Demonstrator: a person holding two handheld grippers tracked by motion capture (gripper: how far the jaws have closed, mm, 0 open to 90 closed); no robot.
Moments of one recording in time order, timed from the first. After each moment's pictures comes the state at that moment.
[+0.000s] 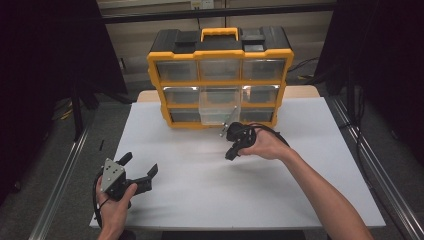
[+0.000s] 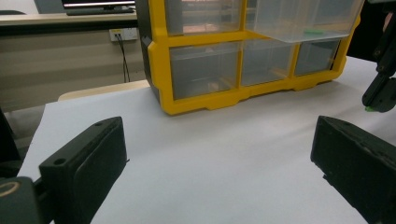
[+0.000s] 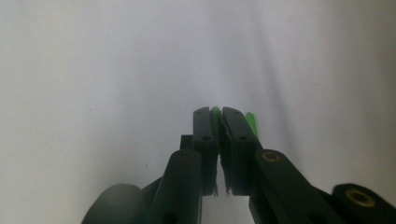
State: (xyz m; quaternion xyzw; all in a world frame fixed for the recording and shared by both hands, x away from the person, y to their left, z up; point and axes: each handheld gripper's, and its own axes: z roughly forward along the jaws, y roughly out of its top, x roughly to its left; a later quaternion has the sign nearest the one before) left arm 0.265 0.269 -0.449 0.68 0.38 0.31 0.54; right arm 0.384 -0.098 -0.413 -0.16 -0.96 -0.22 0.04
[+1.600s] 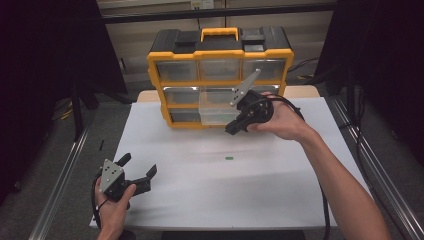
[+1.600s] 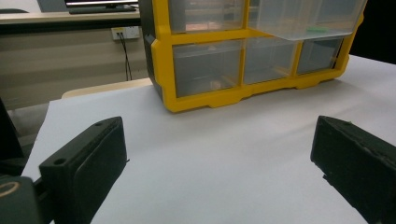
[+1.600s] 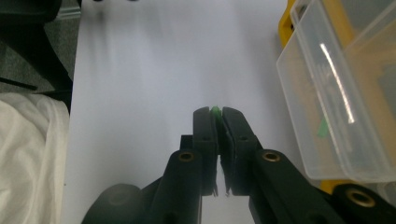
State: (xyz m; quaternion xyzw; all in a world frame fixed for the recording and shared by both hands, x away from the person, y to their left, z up) left arm 0.263 0.272 -0.449 0.69 0.38 0.31 0.54; right arm 0.365 -0.121 -0.291 -0.11 -0.94 -0.33 -0.04
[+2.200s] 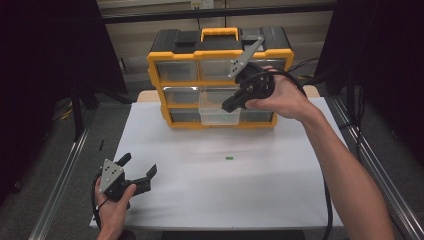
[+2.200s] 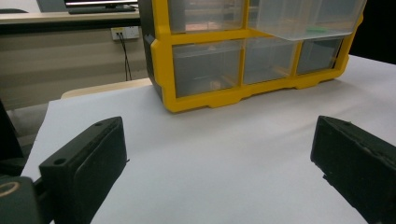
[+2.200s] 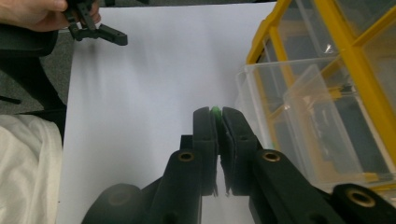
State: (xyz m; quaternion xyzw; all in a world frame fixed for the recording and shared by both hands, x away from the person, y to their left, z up) left arm 0.263 0.272 -0.450 0.68 0.38 0.32 0.54; right arm 0.381 -0.117 -0.232 -0.11 -0.93 -0.34 -0.07
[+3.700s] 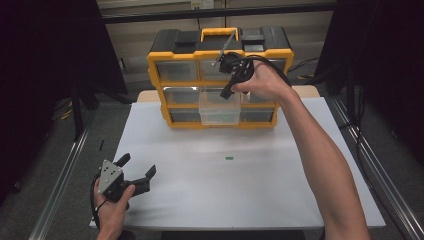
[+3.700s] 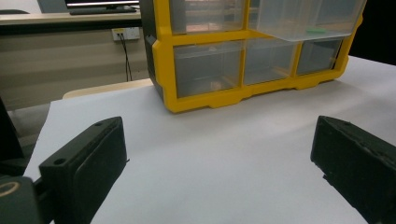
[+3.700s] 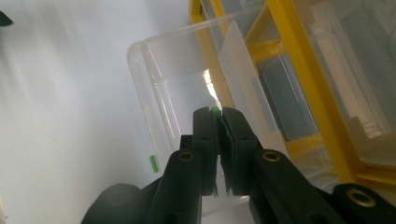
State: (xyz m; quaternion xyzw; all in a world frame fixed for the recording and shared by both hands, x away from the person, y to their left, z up) left arm 0.262 0.274 -0.449 0.68 0.38 0.32 0.54; right arm 0.453 -0.093 -0.252 -0.22 -0.95 -0.22 -0.08
